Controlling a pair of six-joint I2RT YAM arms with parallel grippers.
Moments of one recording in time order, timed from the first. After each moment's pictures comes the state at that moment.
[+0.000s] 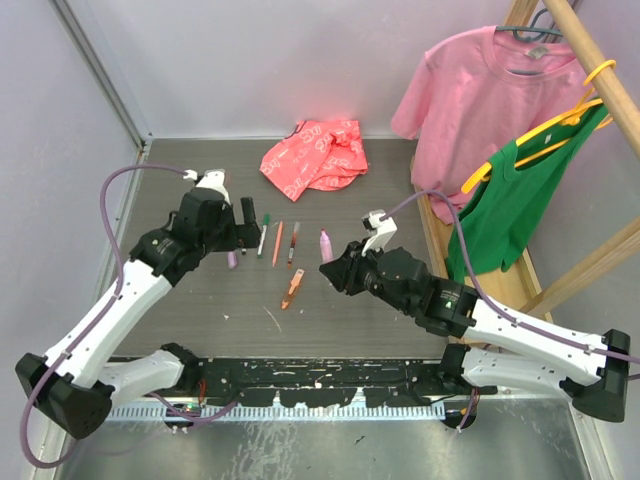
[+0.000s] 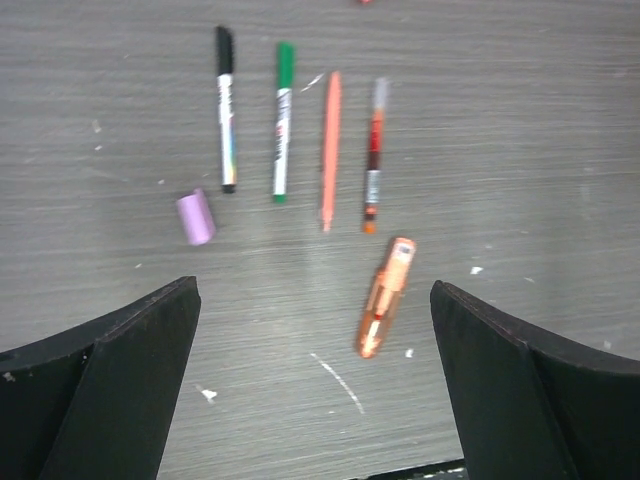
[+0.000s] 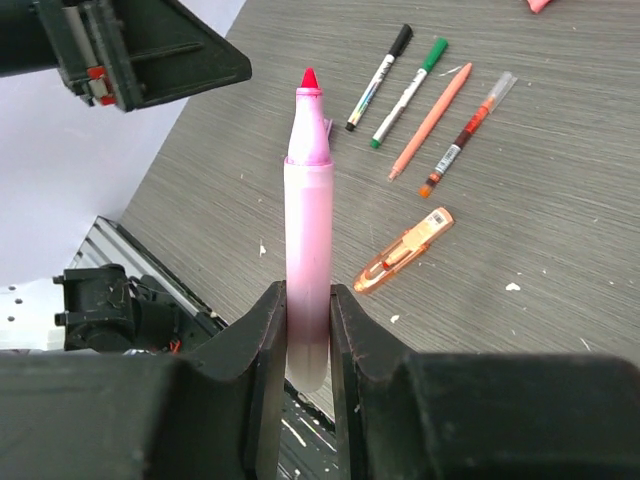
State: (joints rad) left arm -0.55 1.04 1.10 -0.70 -0.23 -0.47; right arm 1.10 0.90 0.80 -0.18 0.29 0.65
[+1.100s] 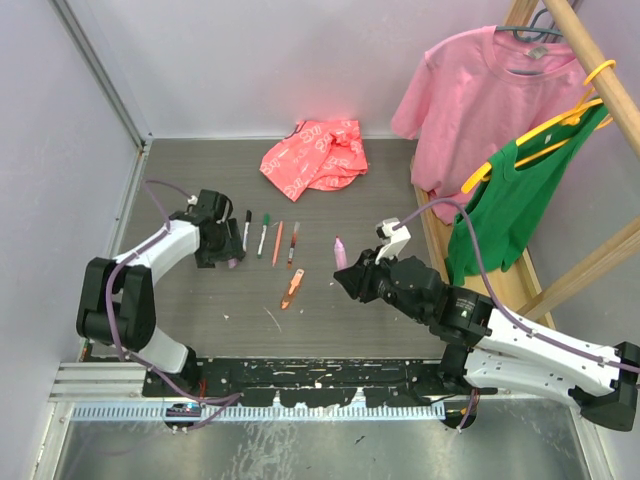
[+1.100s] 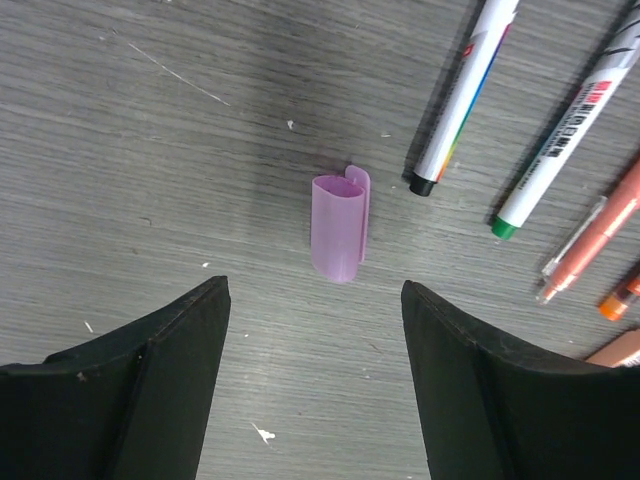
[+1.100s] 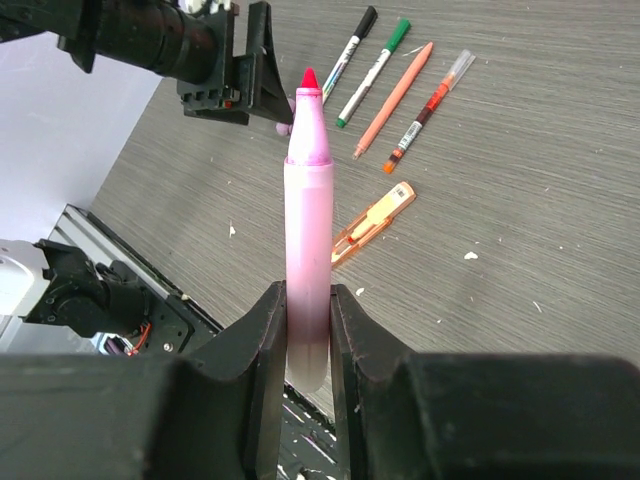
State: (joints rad) left arm -0.22 1.52 0.96 -0.61 -0.10 -0.49; right arm 1.10 0.79 0.74 -0.28 0.33 0.64
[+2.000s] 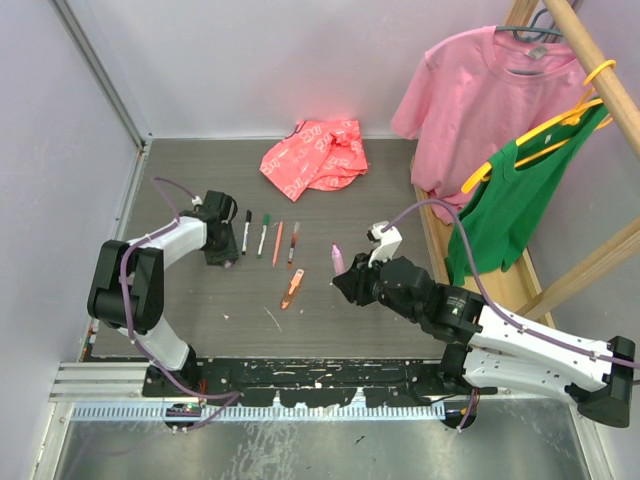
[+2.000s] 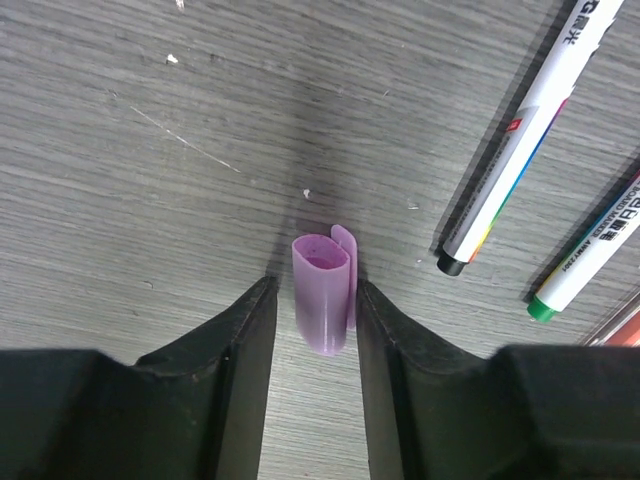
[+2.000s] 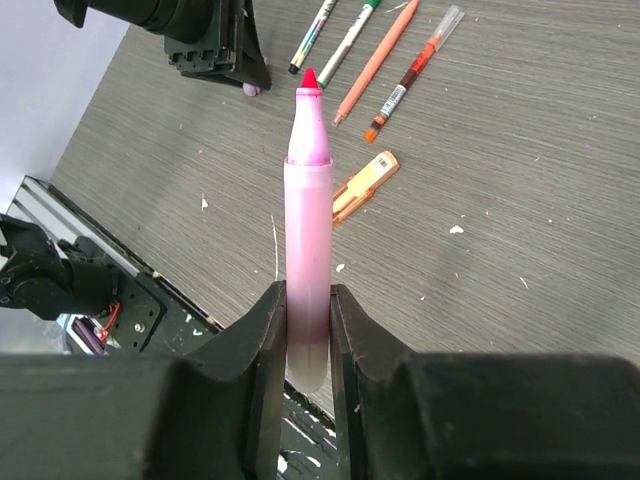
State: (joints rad) left arm -0.22 1.66 0.97 -0.52 -0.16 -0.48; right arm 1.10 0.83 0.73 -0.31 0.31 0.63
